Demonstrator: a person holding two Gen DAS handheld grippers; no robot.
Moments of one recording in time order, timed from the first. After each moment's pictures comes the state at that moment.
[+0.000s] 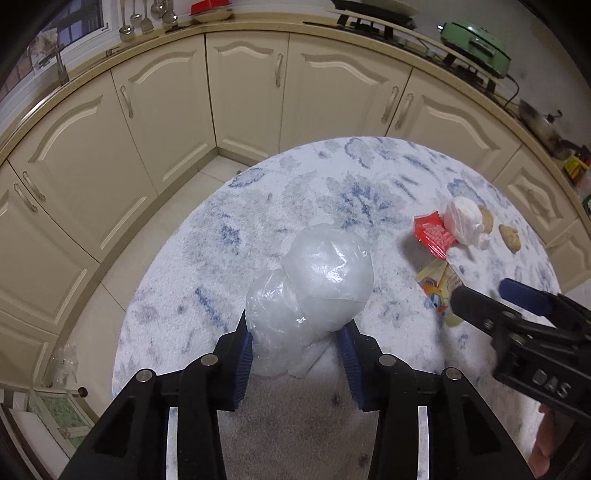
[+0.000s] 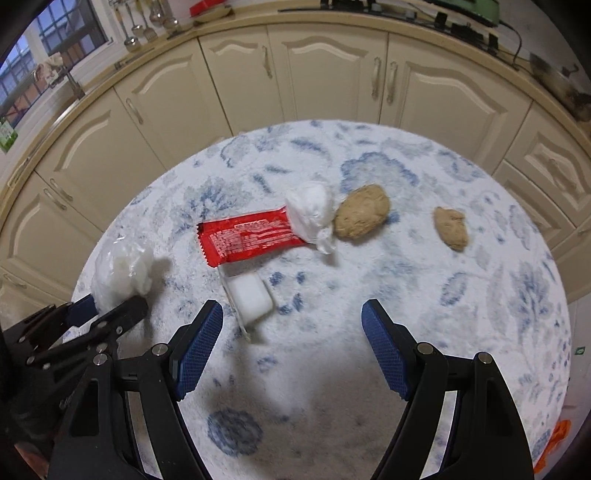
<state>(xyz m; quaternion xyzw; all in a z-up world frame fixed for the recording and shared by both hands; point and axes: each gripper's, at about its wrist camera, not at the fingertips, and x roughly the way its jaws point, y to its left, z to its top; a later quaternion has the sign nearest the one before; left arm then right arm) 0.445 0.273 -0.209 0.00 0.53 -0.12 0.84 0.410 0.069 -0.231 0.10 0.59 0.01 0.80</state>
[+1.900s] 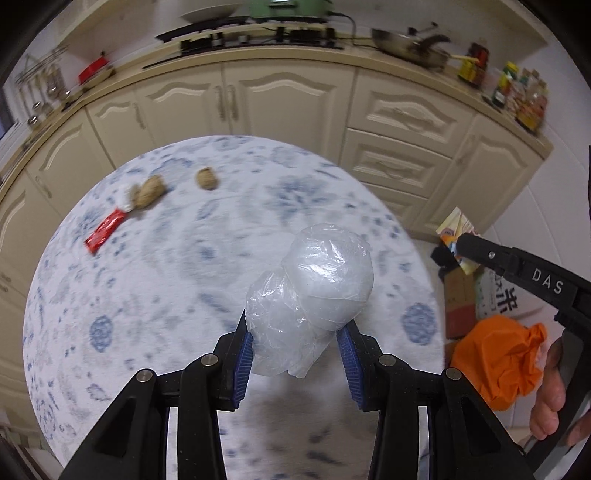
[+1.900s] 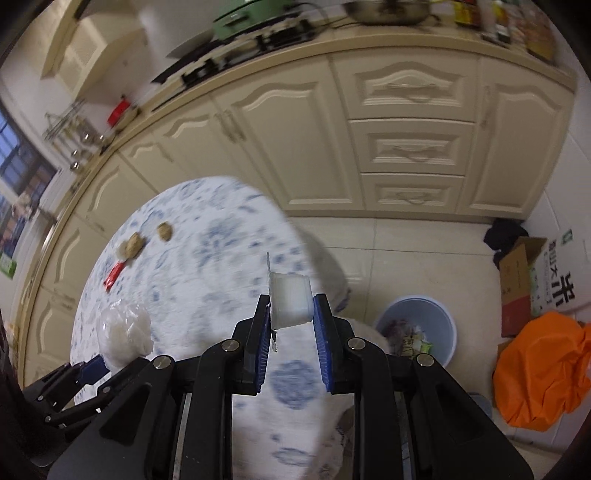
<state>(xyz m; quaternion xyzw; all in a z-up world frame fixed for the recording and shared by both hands) 0.250 -0.024 -0.140 0.12 0.50 -0.24 0.82 0.195 -0.247 -0.181 0.28 0.49 -0.12 0.82</state>
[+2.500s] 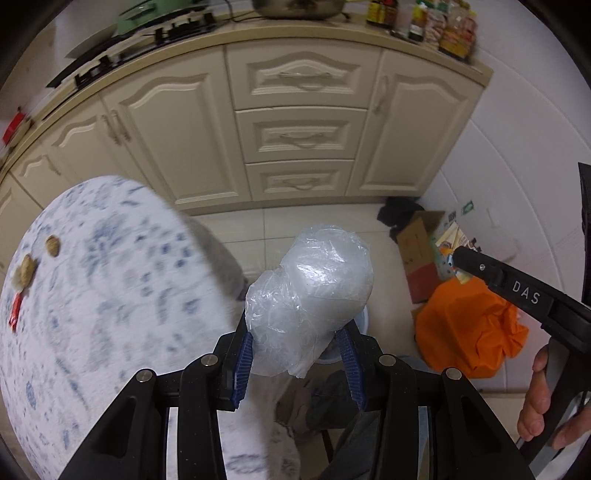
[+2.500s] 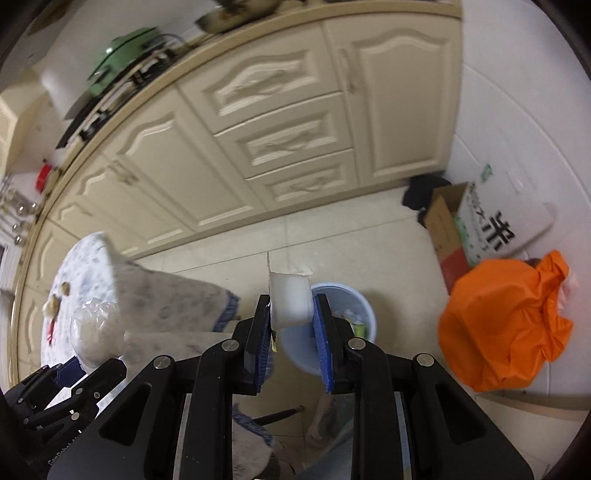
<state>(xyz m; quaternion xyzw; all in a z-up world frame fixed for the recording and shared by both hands) 0.223 -0.213 -0.190 0.20 0.51 -0.34 0.77 0.087 -0.397 -0.224 0.34 0.49 -0.26 0.76</state>
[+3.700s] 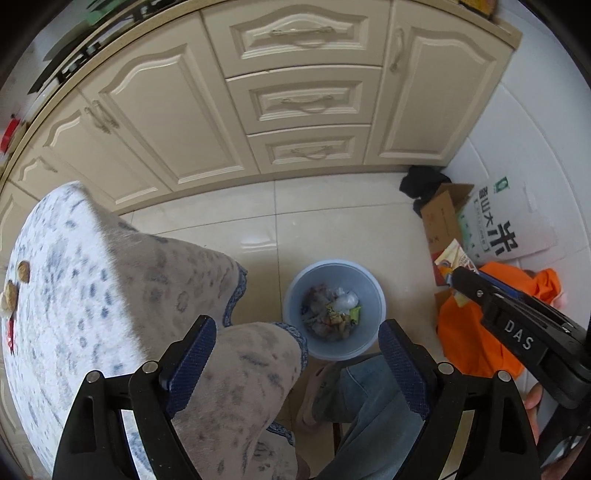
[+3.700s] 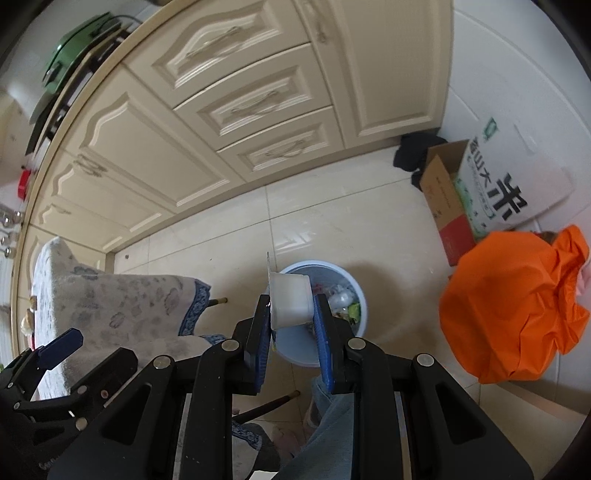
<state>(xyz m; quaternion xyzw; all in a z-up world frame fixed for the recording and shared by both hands) 0.275 -0.328 -0.265 0.25 0.54 -0.28 0.75 0.103 -0.433 -0.300 0.37 0.54 -0.24 0.72</state>
